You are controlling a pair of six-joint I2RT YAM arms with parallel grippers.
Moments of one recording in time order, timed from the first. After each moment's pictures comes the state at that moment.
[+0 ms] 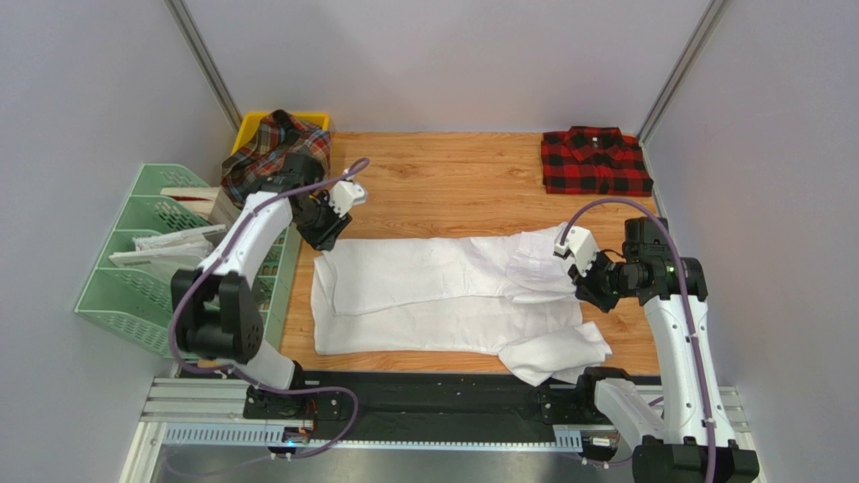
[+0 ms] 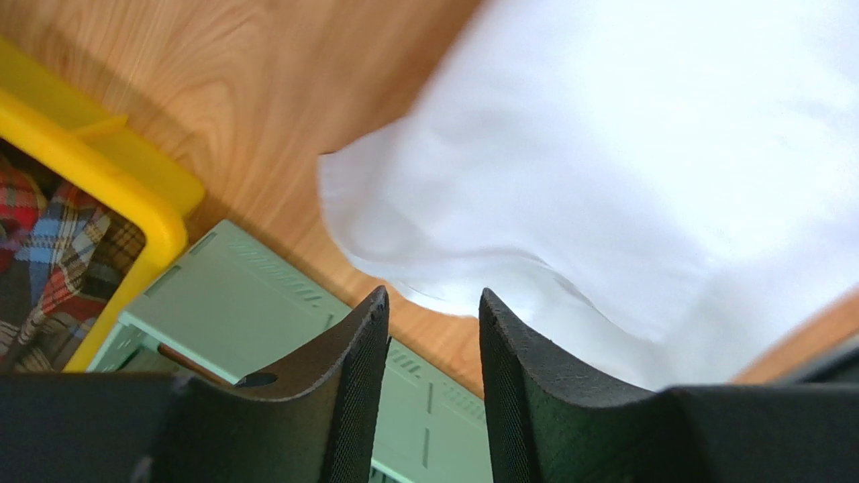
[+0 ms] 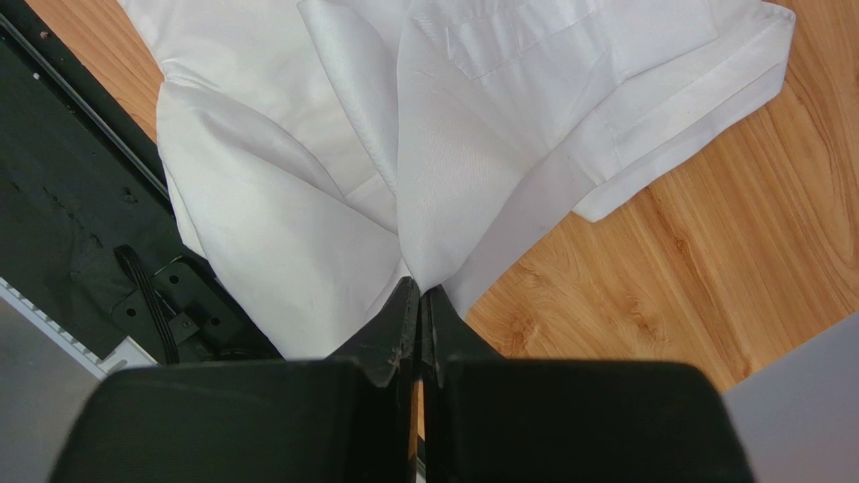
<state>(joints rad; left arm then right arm) -0.11 1.64 1.33 -0.92 0.20 0.69 -0.06 0.91 1.01 -1.25 -0.44 -0.94</state>
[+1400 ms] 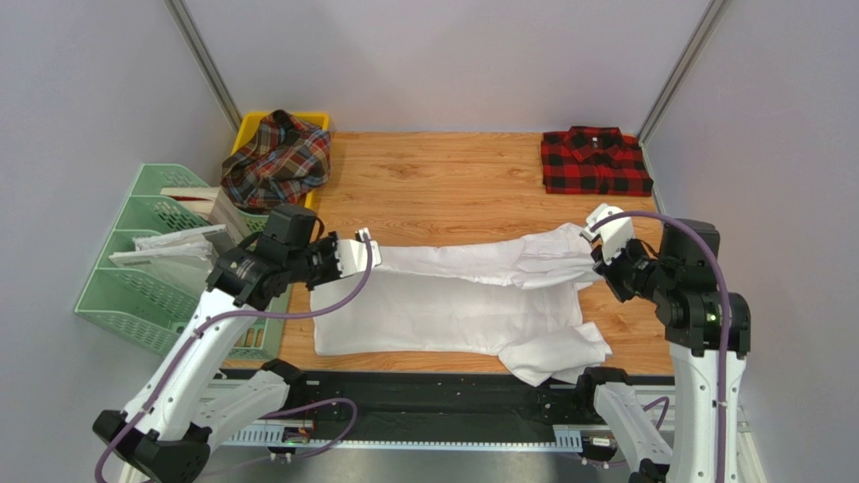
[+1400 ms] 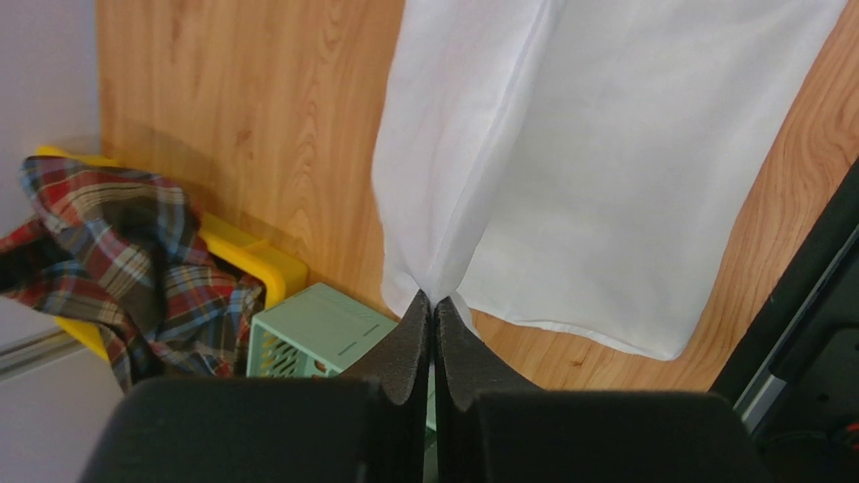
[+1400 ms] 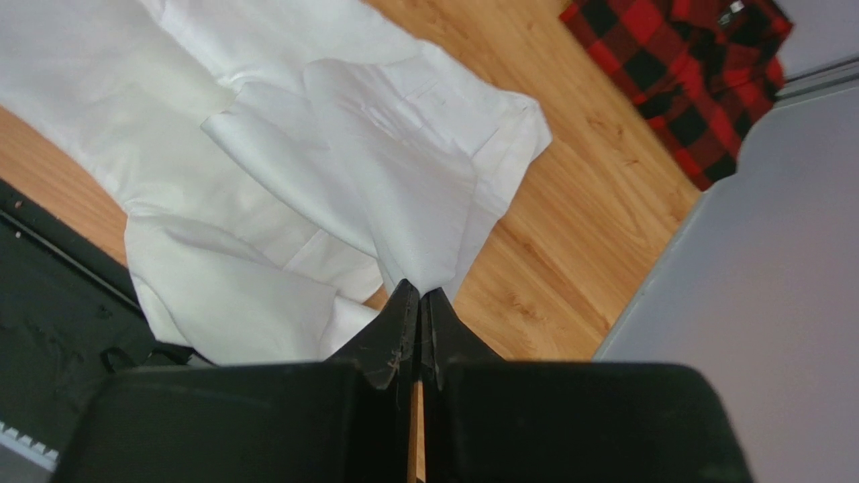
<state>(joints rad) -0.45 0.95 1.07 -1.00 0.19 0.92 -0.06 0.78 1.25 -1.24 -0.40 -0.75</state>
